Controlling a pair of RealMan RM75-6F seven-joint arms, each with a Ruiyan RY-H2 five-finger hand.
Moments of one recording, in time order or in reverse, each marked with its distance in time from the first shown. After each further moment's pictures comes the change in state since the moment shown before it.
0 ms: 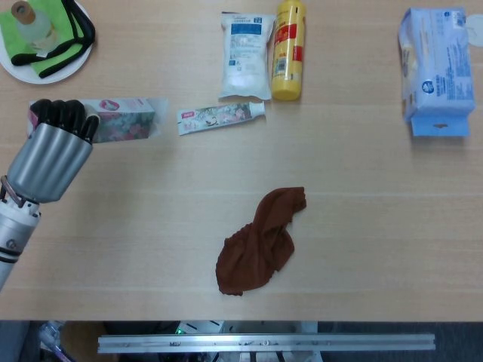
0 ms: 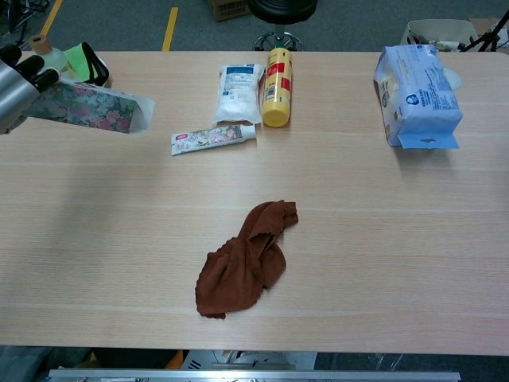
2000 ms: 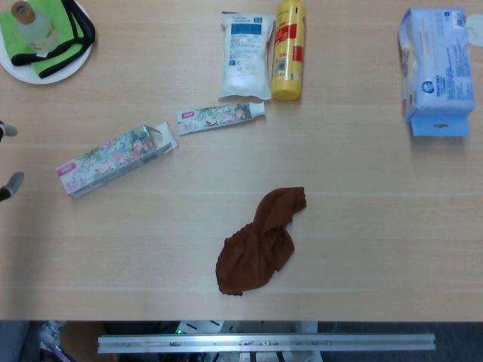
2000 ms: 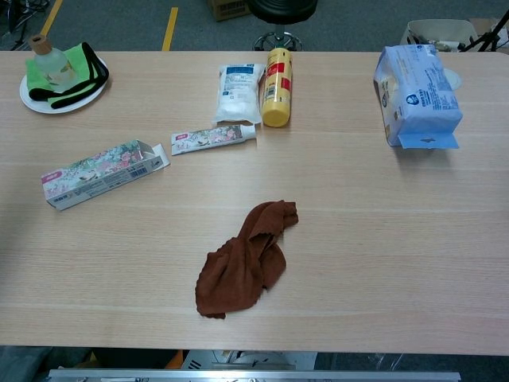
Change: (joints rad) left arm 0.202 0.039 -0.024 -0.023 -0.210 0.109 -0.795; right arm -0.218 0.014 -0.107 -0.265 -0.120 0.317 -0.287
